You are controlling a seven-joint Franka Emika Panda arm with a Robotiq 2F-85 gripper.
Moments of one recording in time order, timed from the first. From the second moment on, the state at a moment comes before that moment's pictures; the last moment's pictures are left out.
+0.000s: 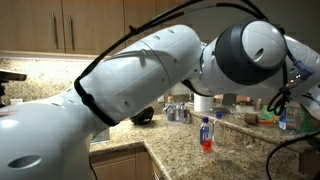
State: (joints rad) arm -0.62 1.00 -0.27 -1.14 0.50 1.59 0.64
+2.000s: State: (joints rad) arm -0.20 0.28 -0.35 -1.87 0.02 2.15 0.38
